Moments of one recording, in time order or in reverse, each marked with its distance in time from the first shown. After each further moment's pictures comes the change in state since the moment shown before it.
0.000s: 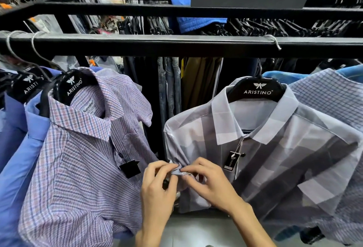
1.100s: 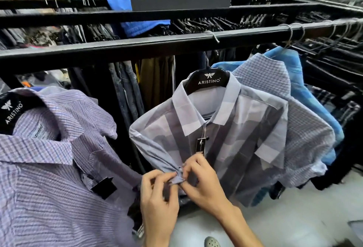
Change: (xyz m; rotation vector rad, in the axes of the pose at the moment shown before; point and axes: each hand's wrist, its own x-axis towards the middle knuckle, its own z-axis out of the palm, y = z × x) left_hand -0.018 0.022 0.008 -0.227 -0.084 0.152; right_hand -0.038 -0.029 0.006 -0.146 0.384 0.110
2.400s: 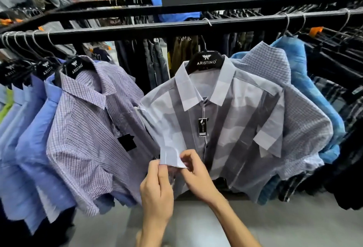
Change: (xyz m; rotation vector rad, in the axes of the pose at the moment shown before) left_hand -0.082 0.120 -0.022 0.076 0.154 -0.311; right_hand -0.074 -0.015 -0.033 0.583 -0.337 0.366
